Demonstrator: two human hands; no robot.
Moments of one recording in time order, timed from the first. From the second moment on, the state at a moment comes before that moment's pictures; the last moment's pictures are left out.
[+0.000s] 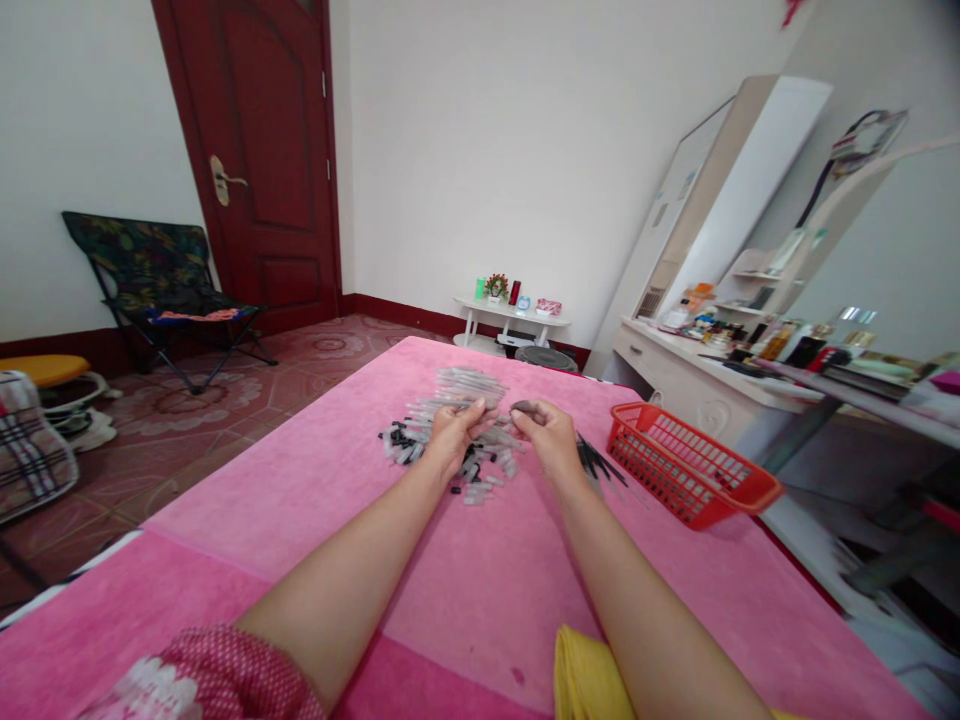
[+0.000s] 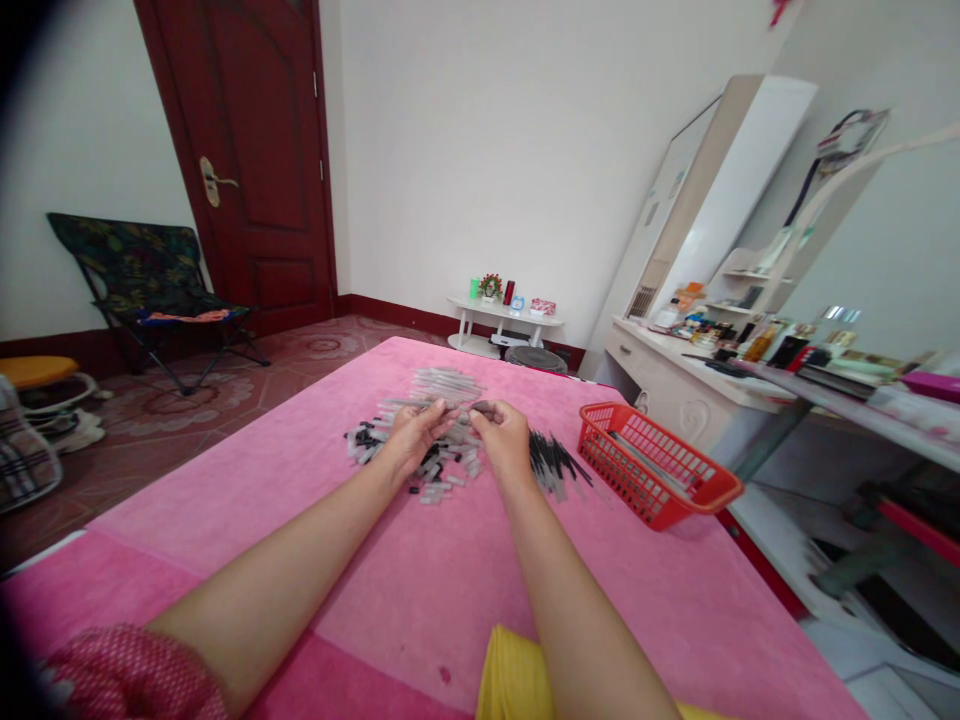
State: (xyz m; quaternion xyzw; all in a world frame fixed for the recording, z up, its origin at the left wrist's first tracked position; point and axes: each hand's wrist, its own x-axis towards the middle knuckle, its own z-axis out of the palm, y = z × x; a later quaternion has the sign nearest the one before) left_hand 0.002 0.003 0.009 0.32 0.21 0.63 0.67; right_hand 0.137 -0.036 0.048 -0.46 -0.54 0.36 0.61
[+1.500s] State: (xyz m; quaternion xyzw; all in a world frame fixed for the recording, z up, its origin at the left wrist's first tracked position) left_hand 0.010 -0.007 0.010 0.40 0.22 0.61 0.65; right_hand 0.138 -0.036 0.039 -0.54 -0.64 0.19 0.51
